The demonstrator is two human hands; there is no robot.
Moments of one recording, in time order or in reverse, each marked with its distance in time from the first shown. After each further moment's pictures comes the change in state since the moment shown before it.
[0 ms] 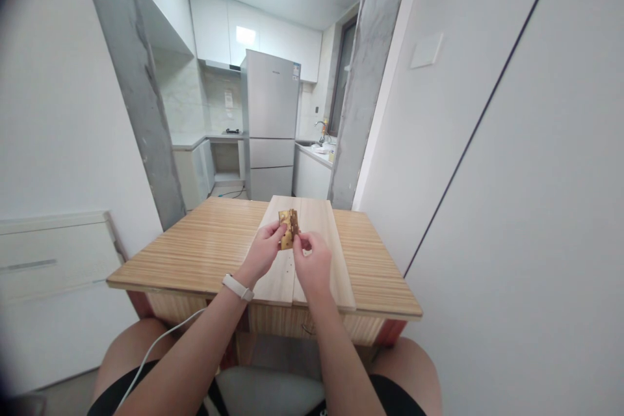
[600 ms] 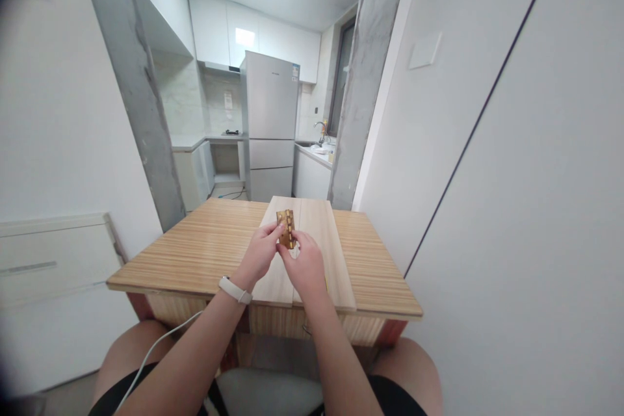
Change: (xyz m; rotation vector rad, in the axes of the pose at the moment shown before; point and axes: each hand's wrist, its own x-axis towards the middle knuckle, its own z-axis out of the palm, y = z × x) left_hand -0.007 0.015 0.008 0.098 0.106 0.022; right_hand -0.001 -0.007 0.008 -0.059 -0.200 0.017
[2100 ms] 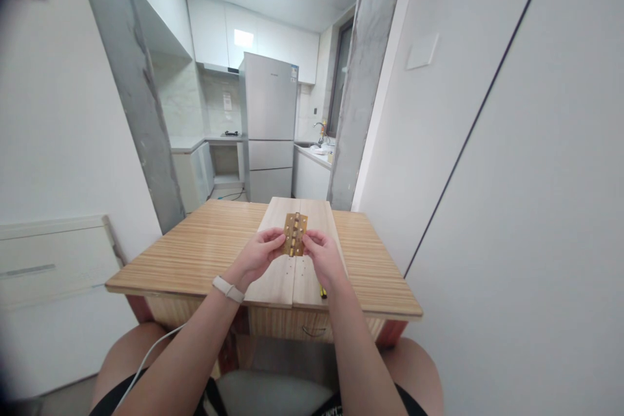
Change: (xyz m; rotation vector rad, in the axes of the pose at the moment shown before) left_hand 0.001 -0.009 -0.025 -0.211 -0.208 -0.170; right_hand 0.023 0.038 -0.027 0.756 -0.066 0.430
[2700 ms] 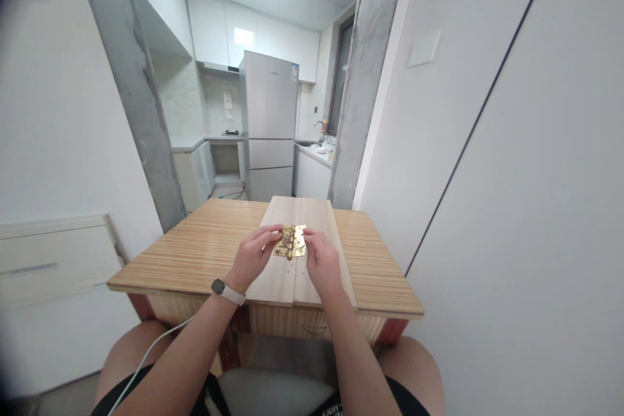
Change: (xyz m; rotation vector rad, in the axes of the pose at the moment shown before) left_hand -0.026 0.023 0.000 0.638 0.099 0.499; right_hand -0.024 -0.004 0.000 -0.698 0.026 -0.679
